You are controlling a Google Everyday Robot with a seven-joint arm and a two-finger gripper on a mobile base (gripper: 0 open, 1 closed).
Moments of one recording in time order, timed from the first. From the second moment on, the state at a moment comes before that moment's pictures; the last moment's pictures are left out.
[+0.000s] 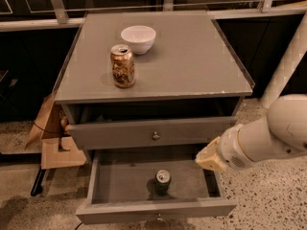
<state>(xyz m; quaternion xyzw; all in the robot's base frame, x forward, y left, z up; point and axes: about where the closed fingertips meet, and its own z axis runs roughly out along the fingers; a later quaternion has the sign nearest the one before) 0.426 -0.152 0.736 -0.48 0.83 0.15 0.25</state>
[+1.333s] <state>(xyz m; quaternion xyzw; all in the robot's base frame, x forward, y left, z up) 0.433 -0.149 0.576 -0.50 0.79 0.19 0.29</state>
